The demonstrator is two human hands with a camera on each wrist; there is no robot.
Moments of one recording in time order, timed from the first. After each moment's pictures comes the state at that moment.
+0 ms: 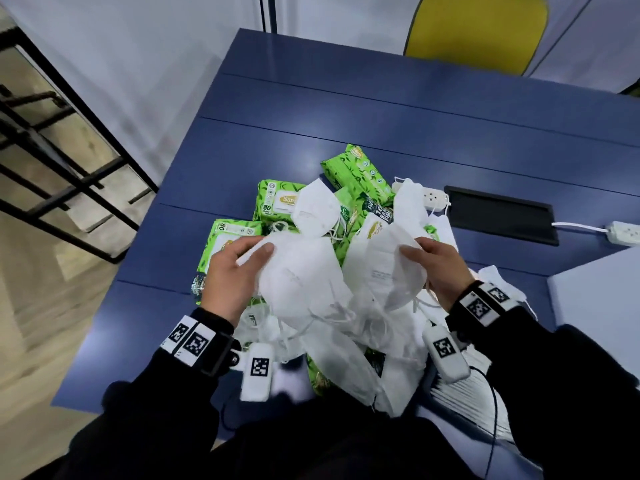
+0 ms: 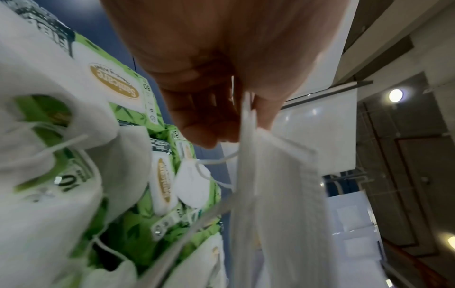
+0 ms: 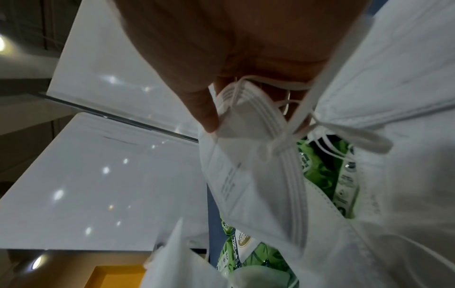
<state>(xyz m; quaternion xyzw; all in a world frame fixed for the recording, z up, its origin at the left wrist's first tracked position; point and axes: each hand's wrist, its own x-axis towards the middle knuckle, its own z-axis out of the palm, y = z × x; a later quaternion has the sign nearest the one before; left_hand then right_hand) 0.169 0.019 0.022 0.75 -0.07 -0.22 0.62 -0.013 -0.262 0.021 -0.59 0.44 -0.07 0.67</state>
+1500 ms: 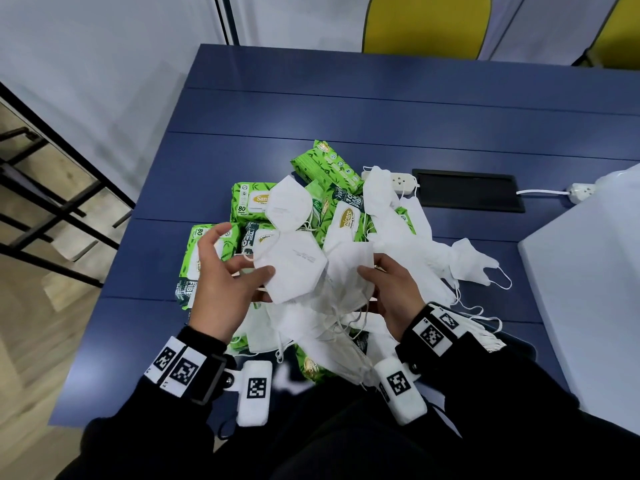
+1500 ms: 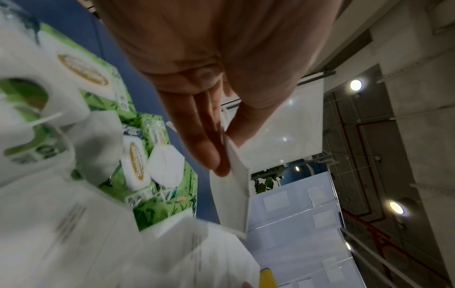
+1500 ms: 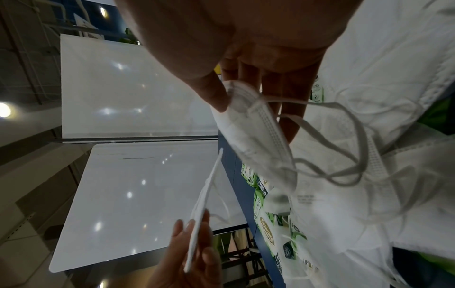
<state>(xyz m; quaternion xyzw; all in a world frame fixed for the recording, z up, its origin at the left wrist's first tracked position) 0.114 0.014 0.065 0.71 -0.08 -0.27 0.64 -0.051 -0.173 0.032 -0.47 0.45 -0.10 0.75</state>
